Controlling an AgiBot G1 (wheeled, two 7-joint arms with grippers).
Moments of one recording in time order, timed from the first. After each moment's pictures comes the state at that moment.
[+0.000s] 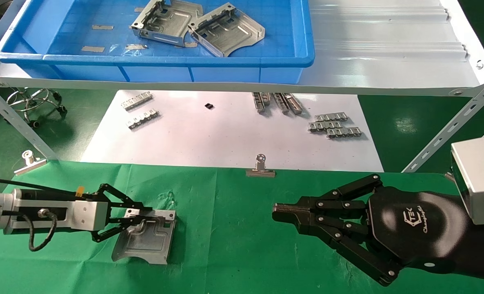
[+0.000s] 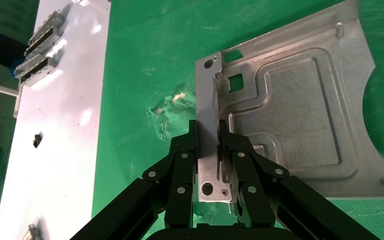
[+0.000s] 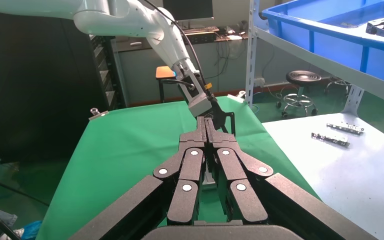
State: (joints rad) left arm -1.66 0.95 0.90 -0.04 1.16 1.49 1.07; right arm 1.10 -0.56 -0.40 1.25 -0.64 -1.44 0.12
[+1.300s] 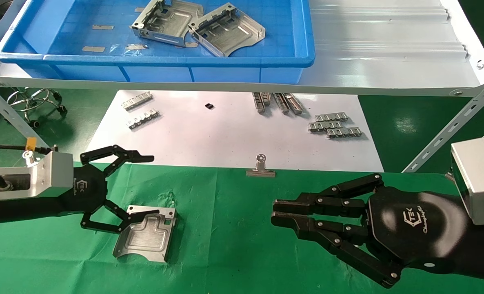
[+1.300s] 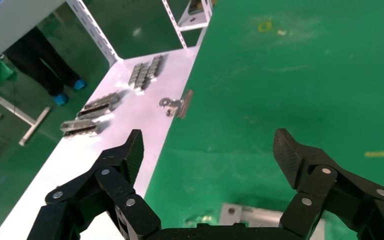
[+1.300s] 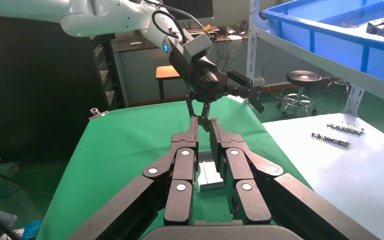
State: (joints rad) left arm -1.54 0.80 0.73 -0.40 0.97 1.59 0.59; right arm 1.10 -0.56 -0.40 1.25 -0.64 -1.44 0.12
